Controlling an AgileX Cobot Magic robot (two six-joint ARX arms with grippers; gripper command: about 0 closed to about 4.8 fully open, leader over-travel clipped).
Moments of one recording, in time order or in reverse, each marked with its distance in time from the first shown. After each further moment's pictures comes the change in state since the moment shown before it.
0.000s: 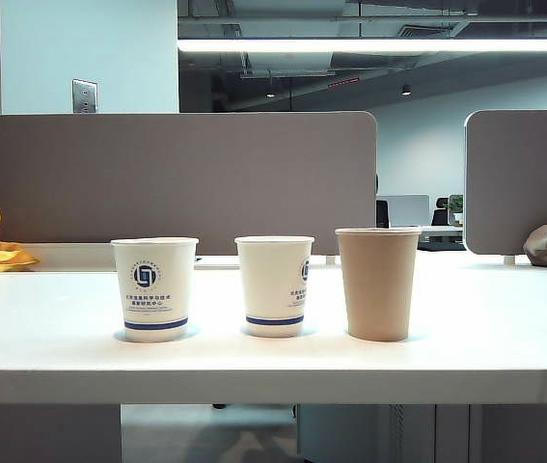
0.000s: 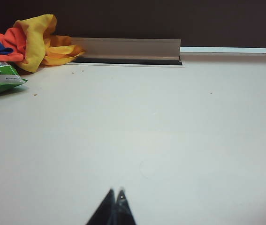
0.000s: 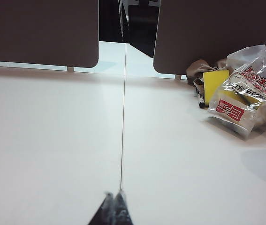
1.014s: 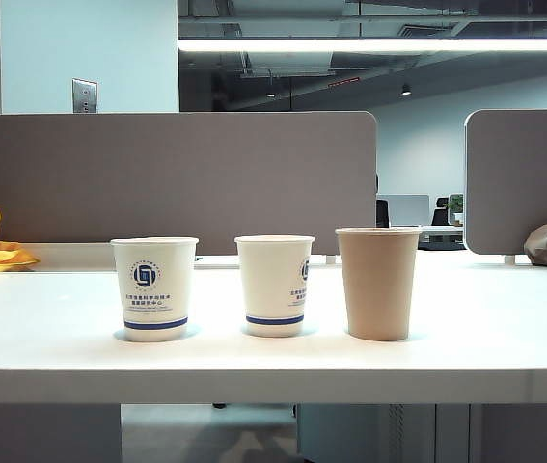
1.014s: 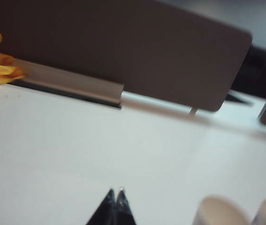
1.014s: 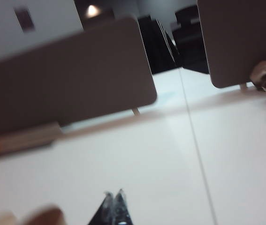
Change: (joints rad) left arm 0.000 0.001 0.033 0.149 0.177 -0.294; right arm 0.001 0.000 0.031 0.117 -0.169 0.386
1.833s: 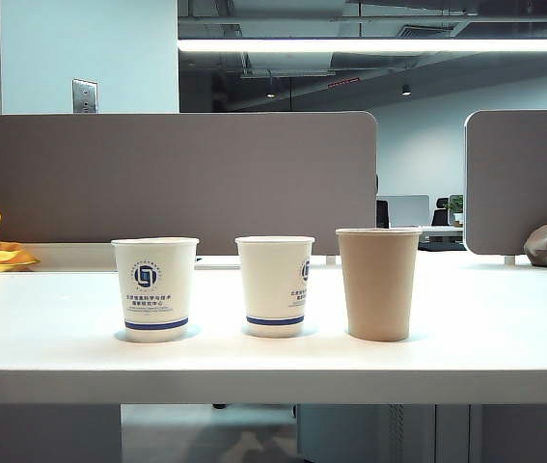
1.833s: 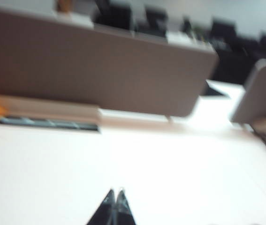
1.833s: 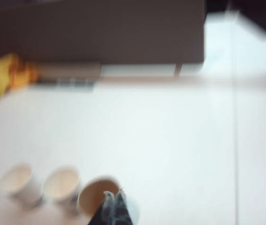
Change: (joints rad) left arm 0.000 0.506 0.835 -0.465 0.124 0.091; right arm 0.002 0.586 0.876 -0.661 -0.250 -0.196
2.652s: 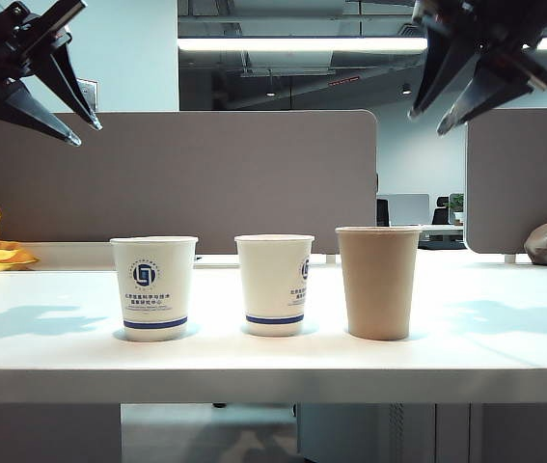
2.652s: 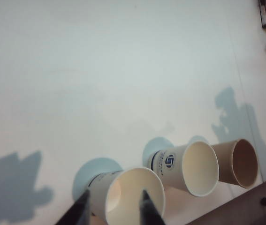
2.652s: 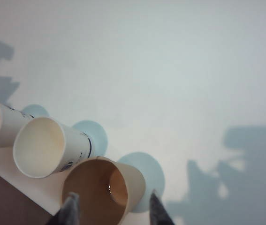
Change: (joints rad) left arm -0.040 0.924 0.365 -0.231 0.346 -0.072; right arm 0.154 0.974 0.566 -0.290 -0.076 -0.111
